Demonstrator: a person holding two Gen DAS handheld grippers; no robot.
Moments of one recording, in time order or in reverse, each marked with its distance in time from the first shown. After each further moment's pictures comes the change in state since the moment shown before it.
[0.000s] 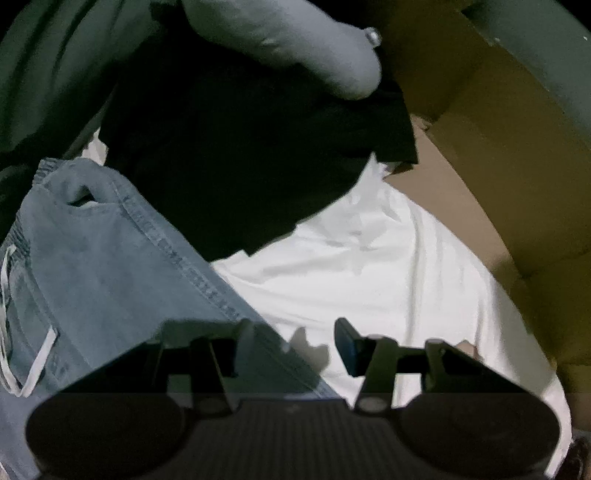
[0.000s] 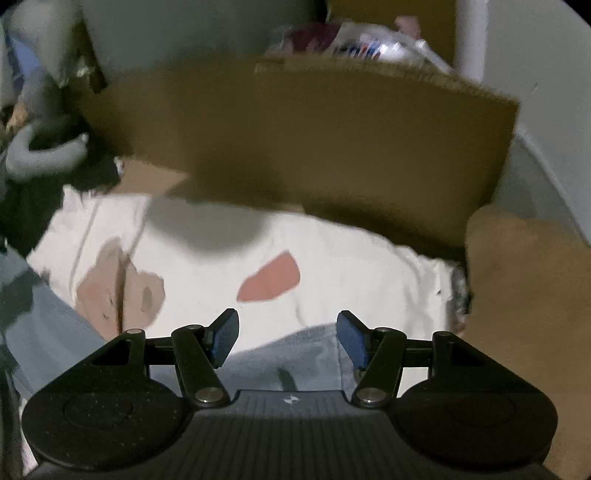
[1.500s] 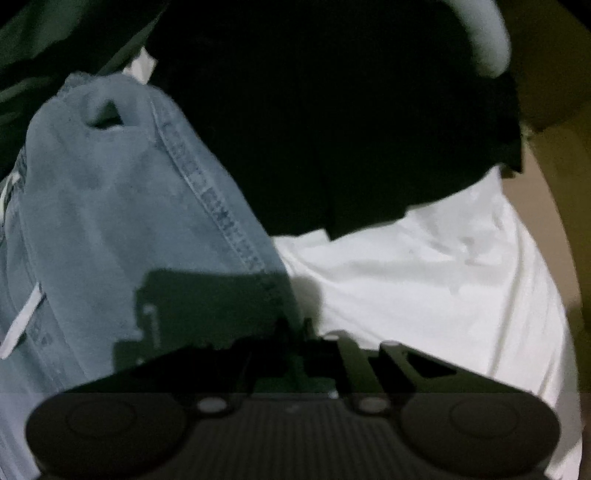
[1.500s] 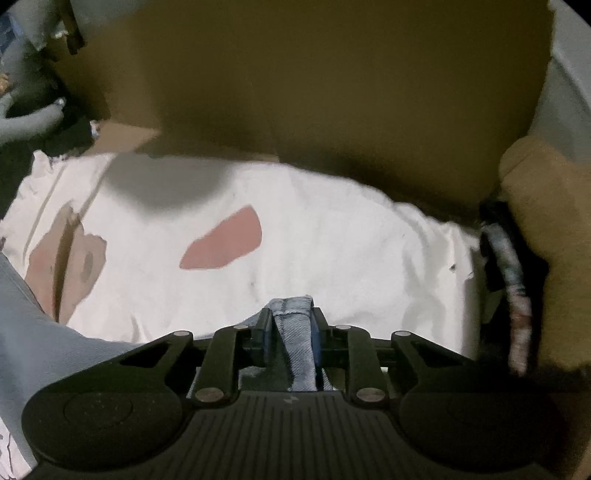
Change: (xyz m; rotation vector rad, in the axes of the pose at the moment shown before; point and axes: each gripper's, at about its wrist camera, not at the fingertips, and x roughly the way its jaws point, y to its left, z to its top) left arm 0.069 0.038 -0.004 -0.193 0.074 0.098; right arm 0.067 -0.036 -0.016 -0.001 0.074 -0.009
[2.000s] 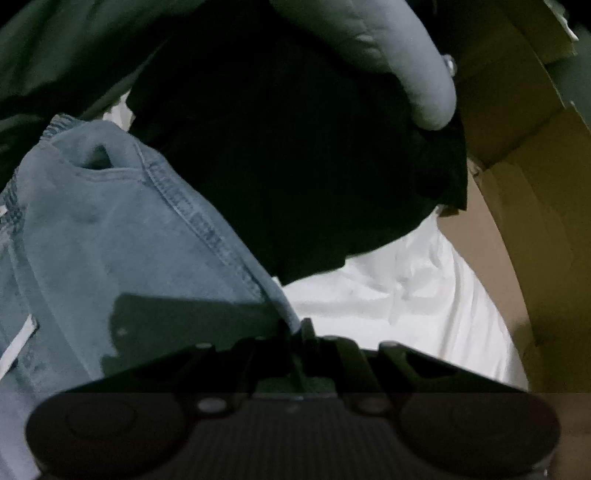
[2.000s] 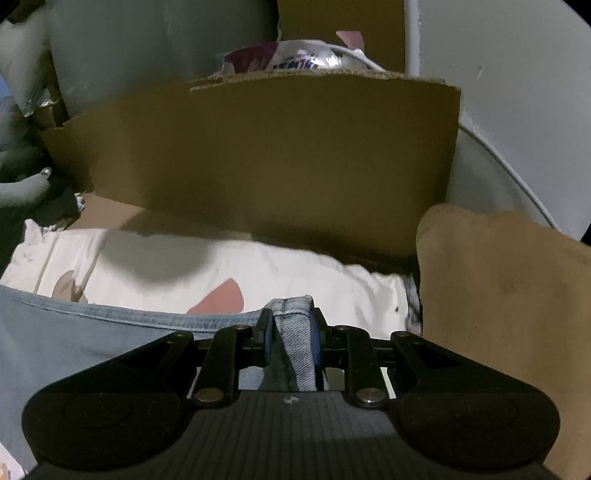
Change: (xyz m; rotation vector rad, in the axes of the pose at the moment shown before) left arm -0.034 -0.006 0.011 0.003 -0.084 -0.128; right arm -0.054 -0.001 0.010 0.073 -0.199 -0.094
